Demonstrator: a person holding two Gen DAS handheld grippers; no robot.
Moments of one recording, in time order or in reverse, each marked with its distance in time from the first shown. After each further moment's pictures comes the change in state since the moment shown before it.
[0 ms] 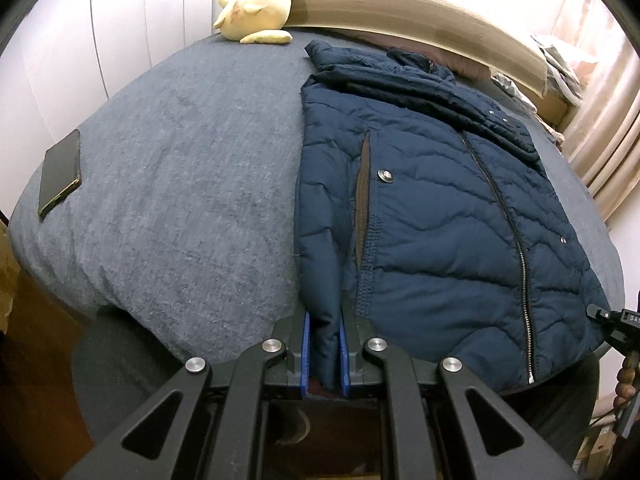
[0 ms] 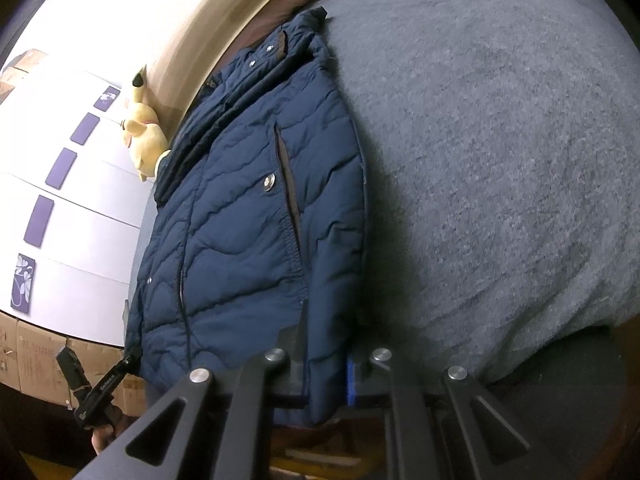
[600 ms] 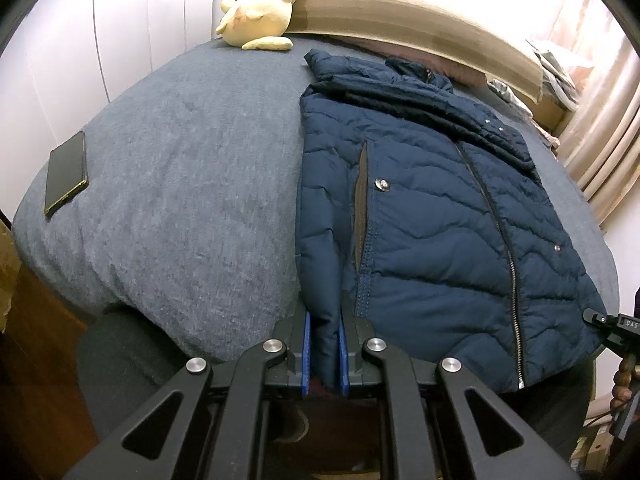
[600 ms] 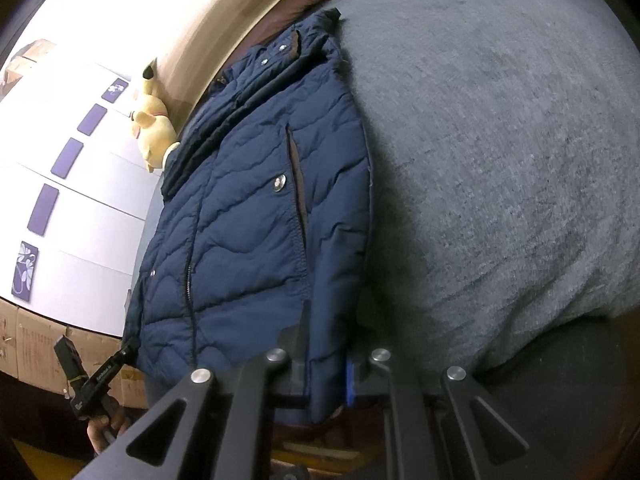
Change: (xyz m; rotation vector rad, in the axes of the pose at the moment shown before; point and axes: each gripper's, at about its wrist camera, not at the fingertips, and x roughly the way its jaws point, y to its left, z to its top) left arm -0.010 0.001 0.007 -0.012 -0.021 -0.018; right arm -0.004 0.010 0.002 -0.032 -0.002 0.009
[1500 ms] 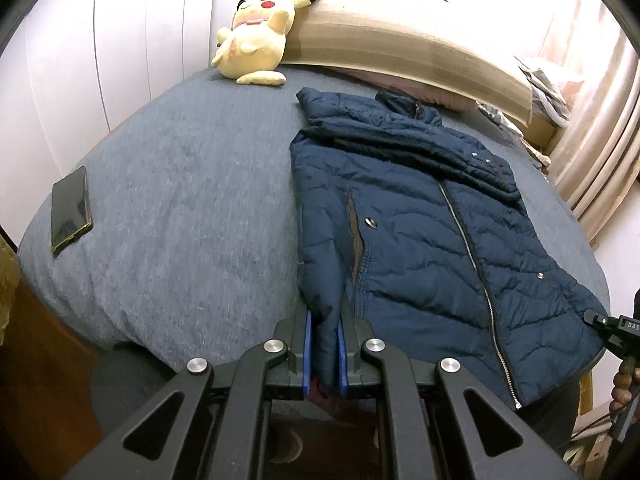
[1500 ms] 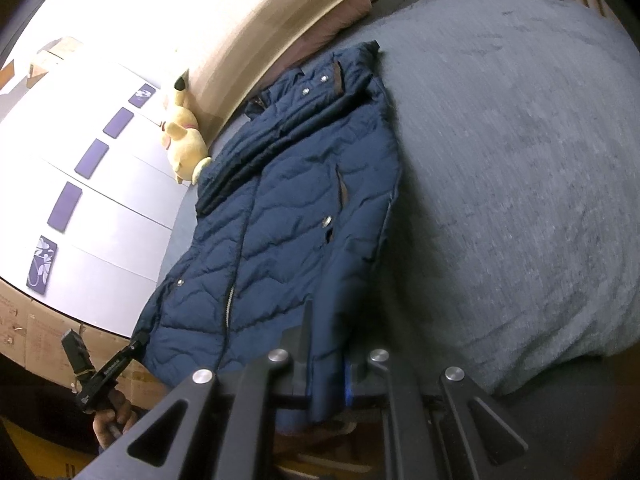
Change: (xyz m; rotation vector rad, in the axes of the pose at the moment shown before) left arm -0.024 -0.007 0.028 0.007 -0.084 -0.018; right arm -0.028 0.022 0.019 -0.060 -0.069 0.074
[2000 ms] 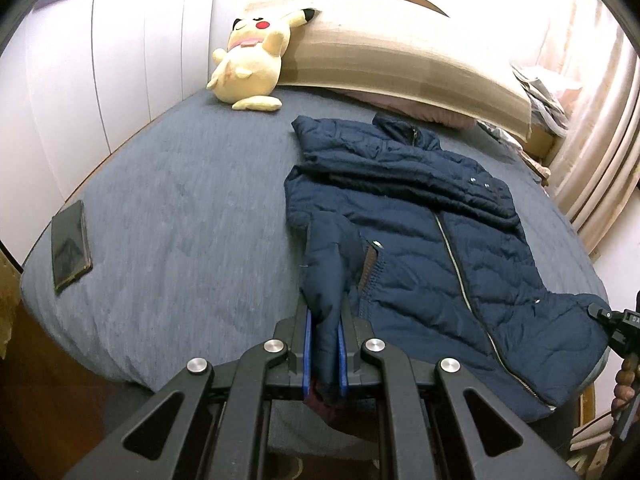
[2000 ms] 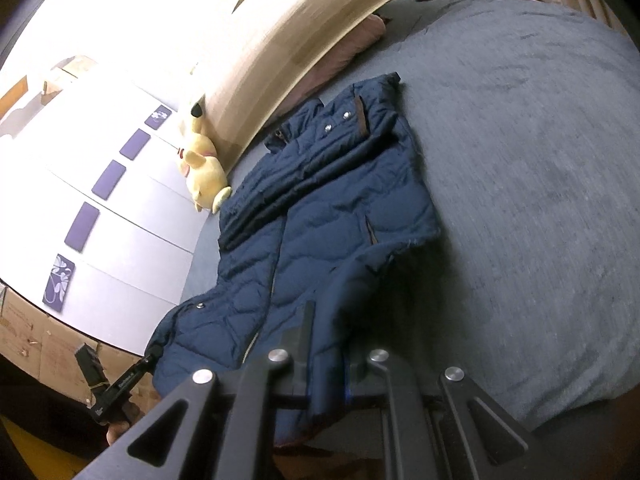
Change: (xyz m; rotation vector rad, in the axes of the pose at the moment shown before) left arm -0.001 -0.013 0.041 0.016 -0.051 0.010; right arm -0.003 0.016 0.038 0.015 -0.072 0.066
